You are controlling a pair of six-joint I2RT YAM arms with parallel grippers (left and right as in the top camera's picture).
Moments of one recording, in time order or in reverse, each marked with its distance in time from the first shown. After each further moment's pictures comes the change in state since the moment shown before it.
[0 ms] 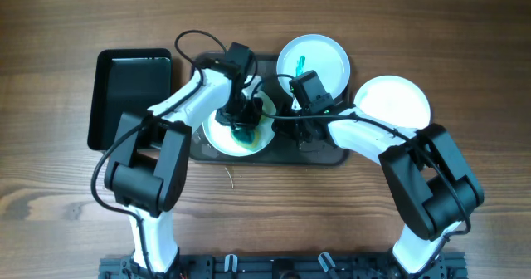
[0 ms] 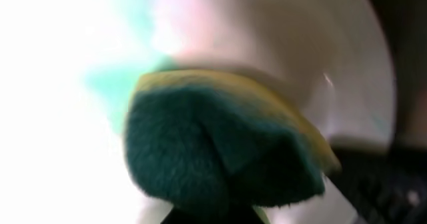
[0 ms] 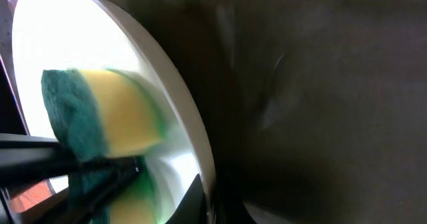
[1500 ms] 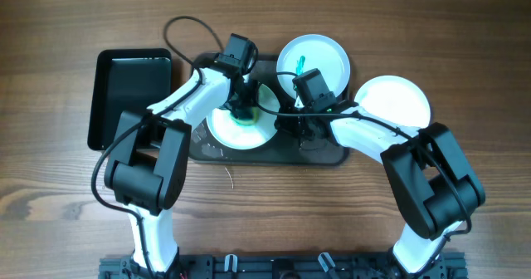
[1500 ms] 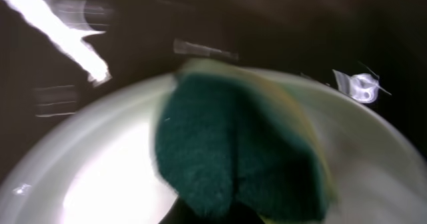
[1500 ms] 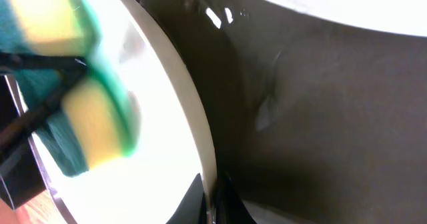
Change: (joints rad) left arm 0.019 0.009 0.005 0.203 -0.238 -0.180; right arm -0.015 0.001 0.000 0.003 0.003 0.011
